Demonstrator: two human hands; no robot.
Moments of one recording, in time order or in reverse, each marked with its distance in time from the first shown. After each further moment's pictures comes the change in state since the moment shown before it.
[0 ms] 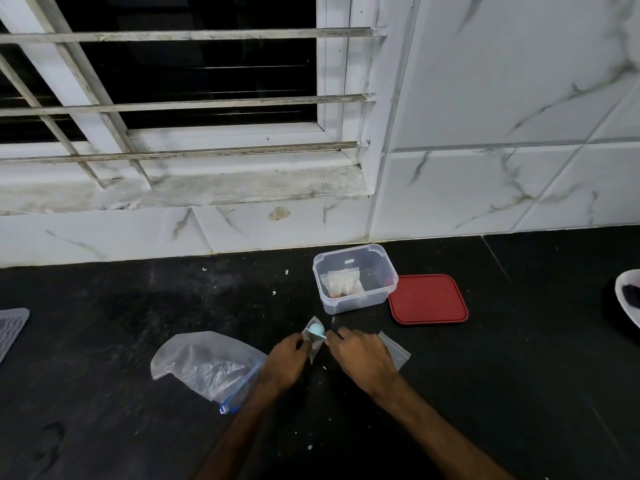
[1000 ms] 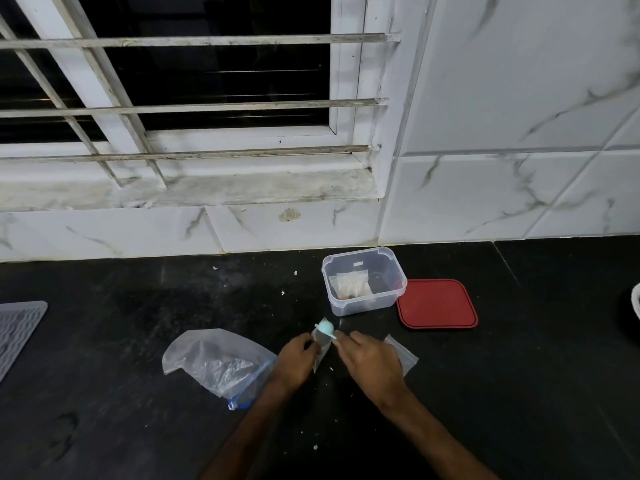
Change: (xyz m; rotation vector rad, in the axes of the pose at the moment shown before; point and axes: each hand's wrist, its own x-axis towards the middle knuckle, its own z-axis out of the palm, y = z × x) left_hand -0.002 0.001 0.007 -0.077 0.061 -0.026; right_hand -0.015 -0.005 0.011 0.054 0.384 0.078
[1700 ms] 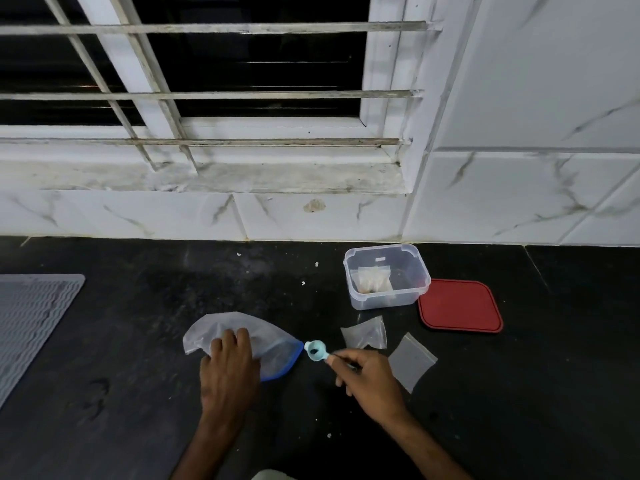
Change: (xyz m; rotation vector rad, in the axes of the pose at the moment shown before) left_hand -0.085 -0.046 -0.085 0.928 0.518 0.014; right_hand -0.013 -0.057 -0.038 1.012 -0.390 0.577
